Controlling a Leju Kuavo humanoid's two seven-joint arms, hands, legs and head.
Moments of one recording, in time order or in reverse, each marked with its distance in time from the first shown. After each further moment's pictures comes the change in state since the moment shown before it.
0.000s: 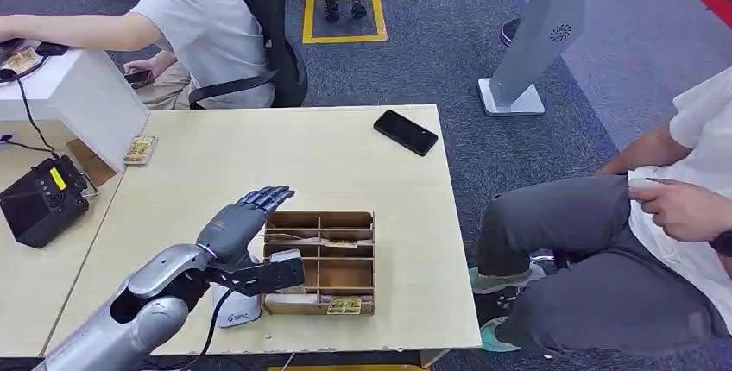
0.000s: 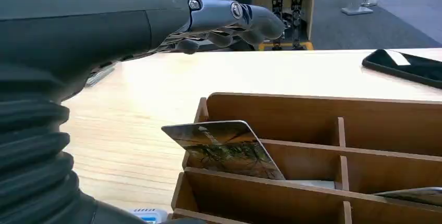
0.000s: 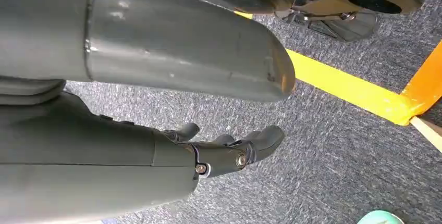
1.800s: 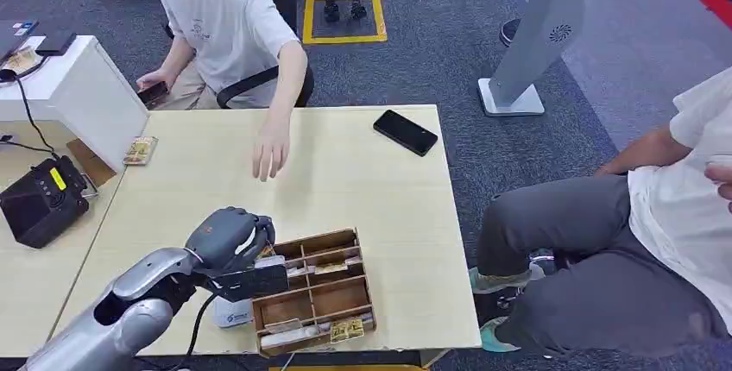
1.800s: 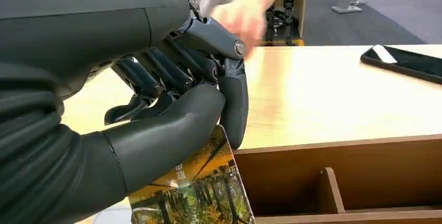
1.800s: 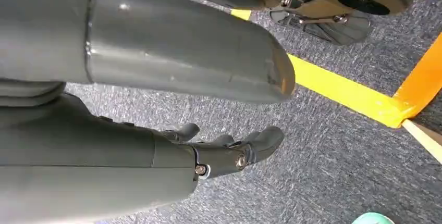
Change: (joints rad) left arm 0.010 0.067 -0.003 -0.001 0.057 0.000 -0.074; right arm -0.003 0.011 -0.002 -0.060 0.000 0.072 -0.005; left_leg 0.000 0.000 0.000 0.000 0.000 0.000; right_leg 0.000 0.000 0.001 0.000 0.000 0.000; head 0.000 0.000
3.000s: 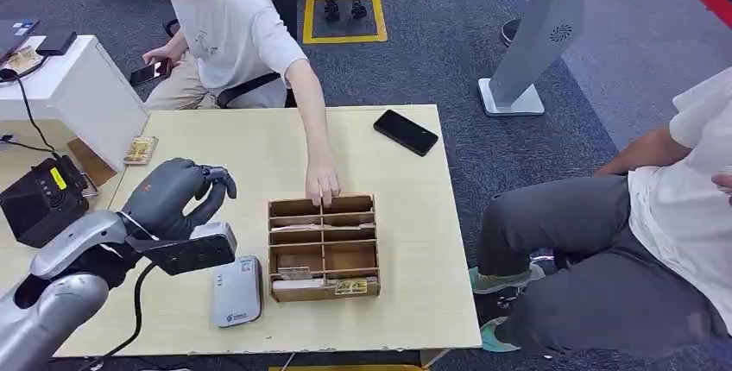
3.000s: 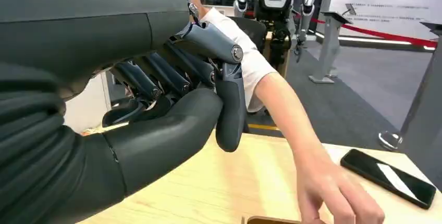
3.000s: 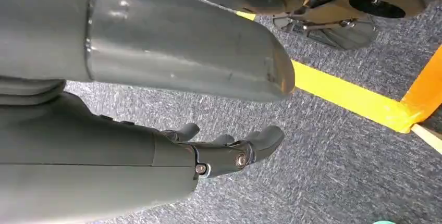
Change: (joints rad) left arm -0.059 0.127 0.155 -0.207 0.113 0.010 -0.064; right arm 0.064 0.071 -0.024 -0.195 -0.013 0.113 -0.024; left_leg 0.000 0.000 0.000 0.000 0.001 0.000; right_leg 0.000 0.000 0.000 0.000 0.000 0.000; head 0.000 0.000
